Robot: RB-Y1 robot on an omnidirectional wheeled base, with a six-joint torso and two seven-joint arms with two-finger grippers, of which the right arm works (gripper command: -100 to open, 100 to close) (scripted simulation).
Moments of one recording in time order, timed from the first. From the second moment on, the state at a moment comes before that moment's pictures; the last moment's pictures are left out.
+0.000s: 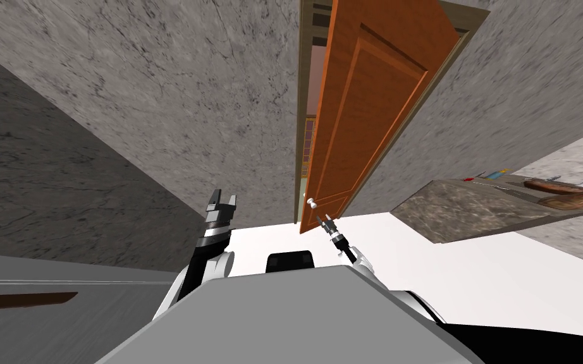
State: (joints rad) arm 0.00 -0.30 -0.06 -0.67 0.33 -1.02 0.90
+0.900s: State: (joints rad) arm 0.02 -0.32 -0.09 -0.65 0.35 -1.05 1.02
